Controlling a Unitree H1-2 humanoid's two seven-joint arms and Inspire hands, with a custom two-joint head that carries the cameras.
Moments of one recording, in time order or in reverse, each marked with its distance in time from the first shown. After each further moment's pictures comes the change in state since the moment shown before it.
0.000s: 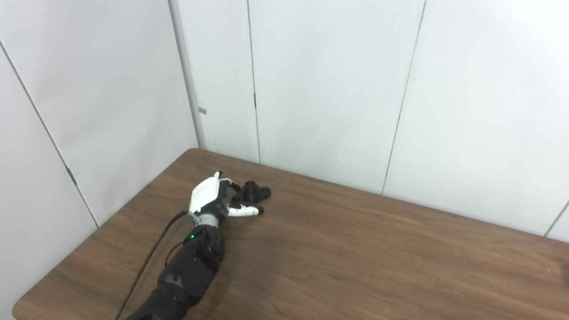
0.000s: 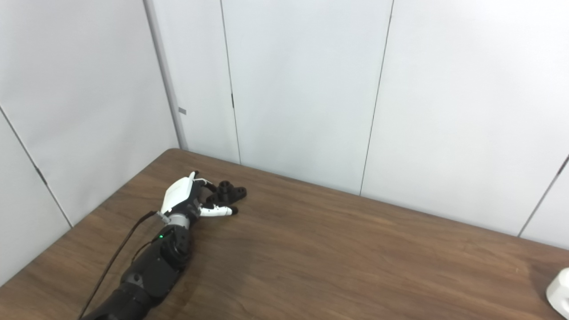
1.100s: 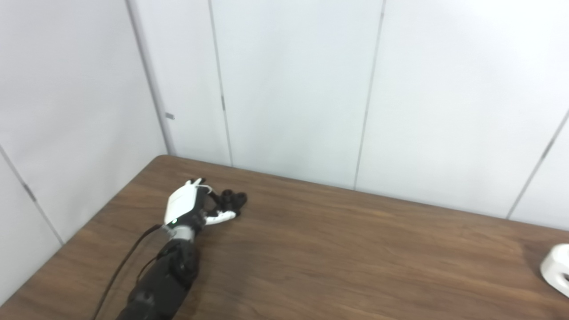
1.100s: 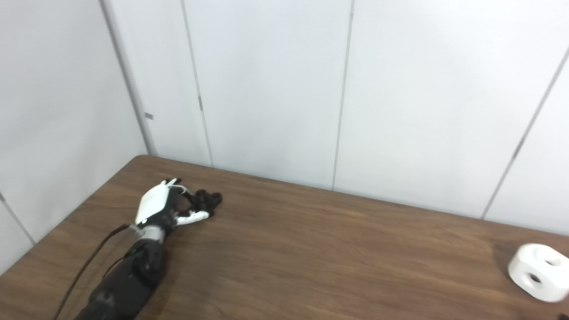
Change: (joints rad) left arm 0.072 0.029 -0.063 -0.025 0.000 -0.138 0.078; right arm 0.021 0.045 0.001 -0.060 -0.081 0.028 -0.023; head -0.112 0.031
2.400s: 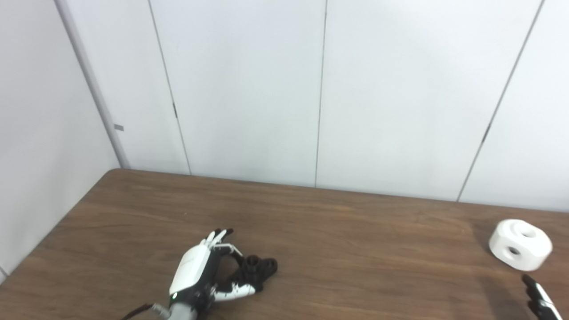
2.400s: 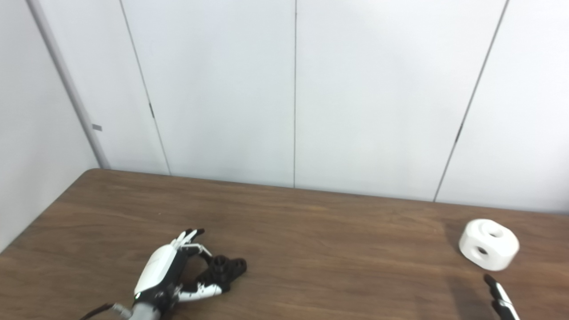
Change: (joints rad) left arm 0.390 -0.166 -0.055 -0.624 0.095 -0.023 -0.184; right arm -0.007 0.083 0.048 -0.083 -0.081 0.088 -0.021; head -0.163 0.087
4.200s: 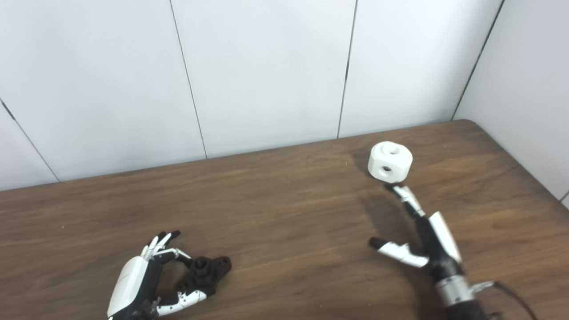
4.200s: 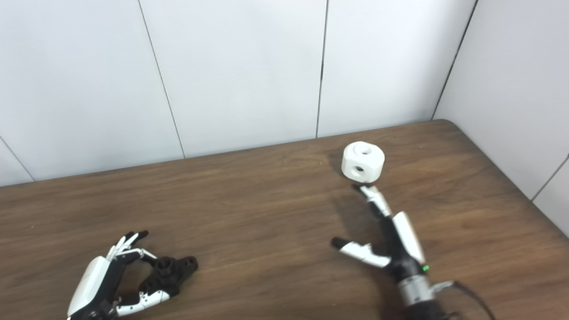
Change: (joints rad) left arm -0.010 -0.045 -0.025 -0.005 -0.027 -0.143 -0.173; right arm -0.058 -0.033 -0.021 0.002 -0.252 0.094 -0.234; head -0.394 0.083
